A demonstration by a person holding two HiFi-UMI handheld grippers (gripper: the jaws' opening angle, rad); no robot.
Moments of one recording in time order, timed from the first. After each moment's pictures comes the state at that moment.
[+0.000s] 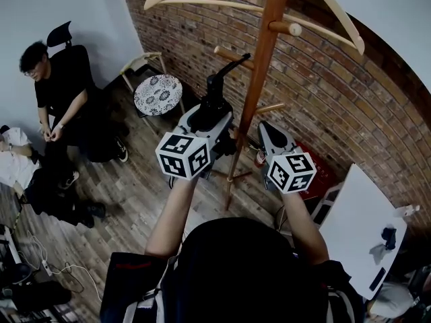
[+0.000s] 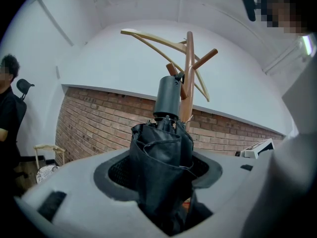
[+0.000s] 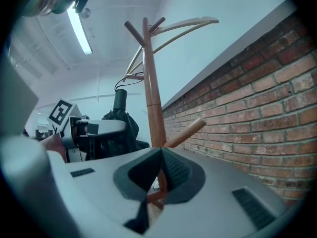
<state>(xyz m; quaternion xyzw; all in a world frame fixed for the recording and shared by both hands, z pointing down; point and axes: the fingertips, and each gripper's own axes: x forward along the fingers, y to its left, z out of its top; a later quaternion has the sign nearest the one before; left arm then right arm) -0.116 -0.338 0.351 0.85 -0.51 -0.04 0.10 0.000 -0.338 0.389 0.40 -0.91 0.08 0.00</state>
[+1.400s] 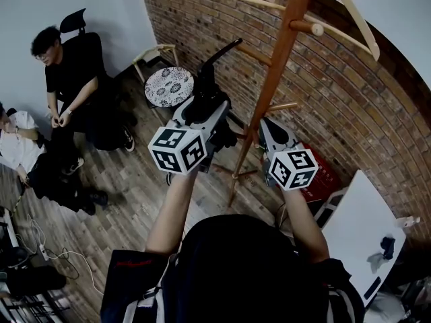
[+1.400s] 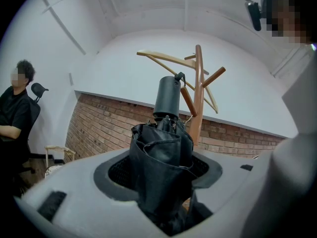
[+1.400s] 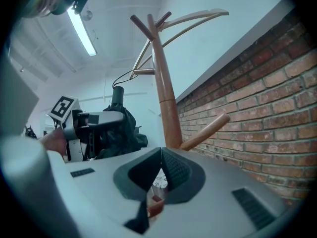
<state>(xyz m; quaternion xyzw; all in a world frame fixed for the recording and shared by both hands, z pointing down) -0.163 -0.324 0.328 0.82 -0.56 -0.09 0.10 -0.031 -0.334 0.388 0.37 -0.93 0.08 0.00</state>
